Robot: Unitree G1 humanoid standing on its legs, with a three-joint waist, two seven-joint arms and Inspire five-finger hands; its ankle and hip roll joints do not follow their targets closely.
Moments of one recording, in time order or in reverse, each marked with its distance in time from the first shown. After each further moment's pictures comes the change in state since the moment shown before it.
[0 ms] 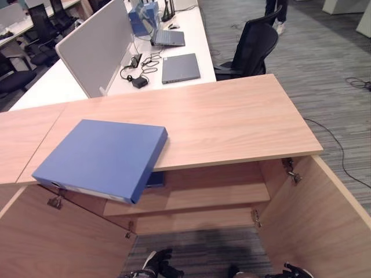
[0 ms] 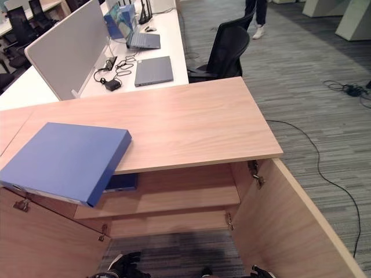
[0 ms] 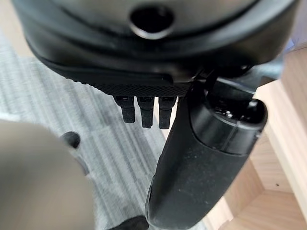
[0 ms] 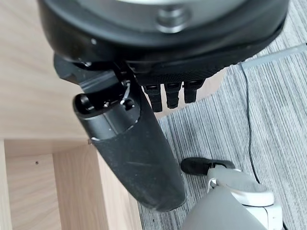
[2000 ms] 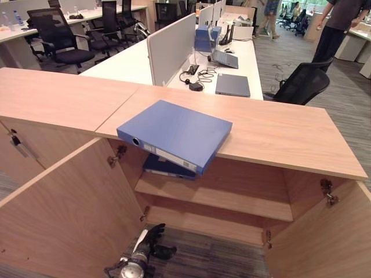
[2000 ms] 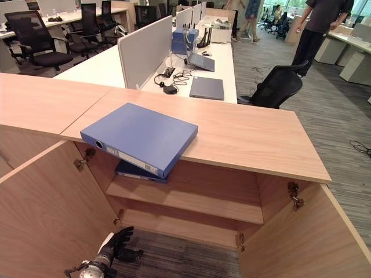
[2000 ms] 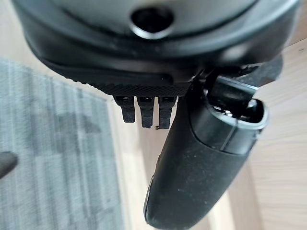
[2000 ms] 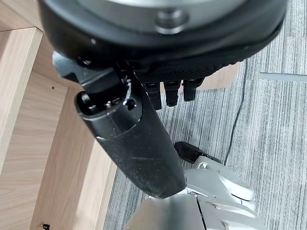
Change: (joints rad) left arm 0.151 0.116 0.048 -0.508 -0.003 0.018 0.057; right arm 0.059 0.045 0.109 -0.042 -0.081 0.007 -0.013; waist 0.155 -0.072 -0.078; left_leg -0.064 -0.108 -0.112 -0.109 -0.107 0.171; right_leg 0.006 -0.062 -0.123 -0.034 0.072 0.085
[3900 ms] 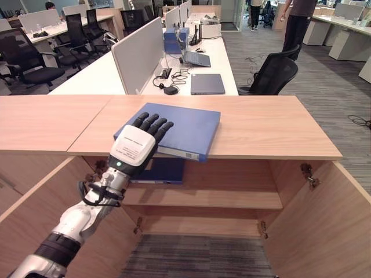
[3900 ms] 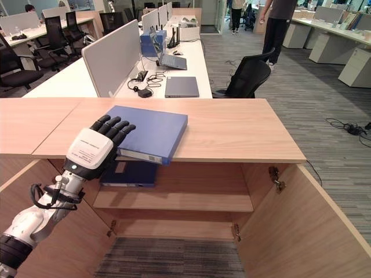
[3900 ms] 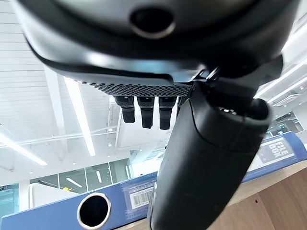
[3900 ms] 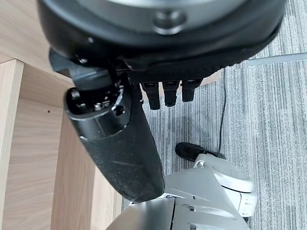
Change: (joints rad) left arm -0.326 0.551 -0.050 -0.565 1.023 -0.021 0.457; right arm 0.039 -0.013 0.000 0.002 0.001 -0.070 -0.006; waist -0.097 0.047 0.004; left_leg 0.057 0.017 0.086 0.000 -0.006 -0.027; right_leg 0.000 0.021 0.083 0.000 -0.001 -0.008
